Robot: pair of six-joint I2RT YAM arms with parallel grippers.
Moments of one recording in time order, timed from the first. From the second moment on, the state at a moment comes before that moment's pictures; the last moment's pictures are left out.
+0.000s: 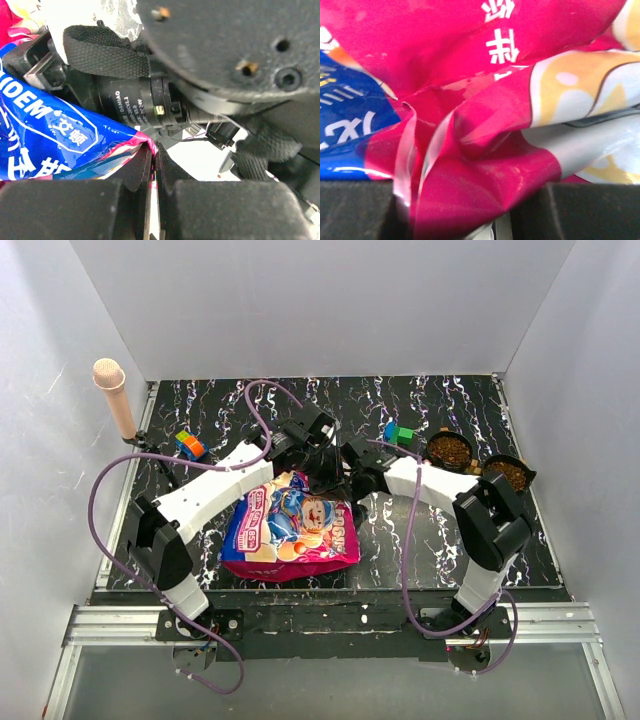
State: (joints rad) left arm -0.79 1.66 1.56 -0.85 0.35 -0.86; right arm 0.74 1.79 1.24 -0.63 -0.67 0.67
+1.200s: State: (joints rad) left arm -0.77 1.26 1.47 -0.91 0.14 -0.84; right arm 0.49 1.20 0.68 -0.11 -1.12 0.86
